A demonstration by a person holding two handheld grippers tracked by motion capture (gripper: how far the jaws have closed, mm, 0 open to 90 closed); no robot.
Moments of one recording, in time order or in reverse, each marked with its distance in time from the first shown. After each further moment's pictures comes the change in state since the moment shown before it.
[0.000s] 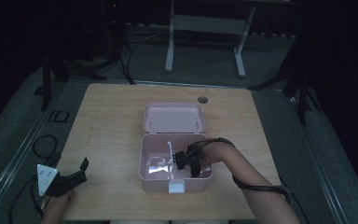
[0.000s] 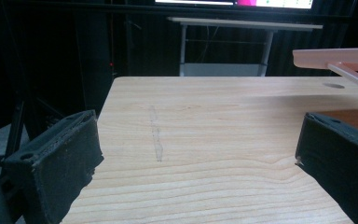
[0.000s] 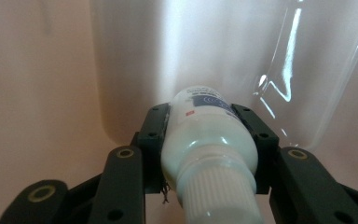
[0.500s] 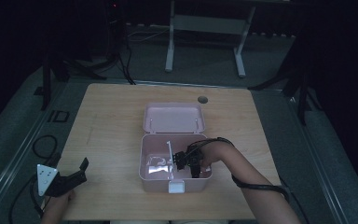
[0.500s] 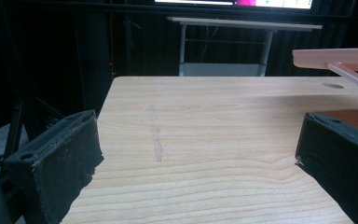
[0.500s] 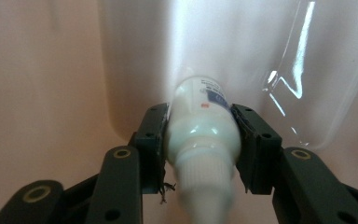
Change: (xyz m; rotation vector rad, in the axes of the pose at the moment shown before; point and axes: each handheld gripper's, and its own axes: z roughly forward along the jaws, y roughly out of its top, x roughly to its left) left arm 0.001 0.000 0.000 0.003 -0.002 -0.001; right arm -0.001 0.001 -0.001 0.013 0.040 0.009
